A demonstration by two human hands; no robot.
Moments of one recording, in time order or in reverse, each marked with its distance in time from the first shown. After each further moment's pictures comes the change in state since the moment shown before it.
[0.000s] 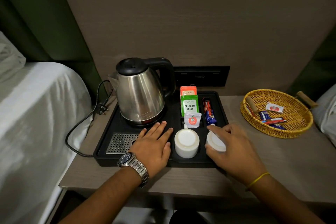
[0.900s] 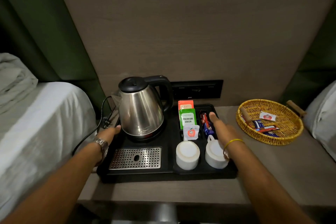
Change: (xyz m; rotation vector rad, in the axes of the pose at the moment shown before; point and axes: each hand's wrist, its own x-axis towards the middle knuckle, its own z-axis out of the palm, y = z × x) left_hand 0.021 -0.127 -0.057 -1.243 0.182 -1.013; right_hand 0.066 -0.031 -0.017 0.652 0.007 0.649
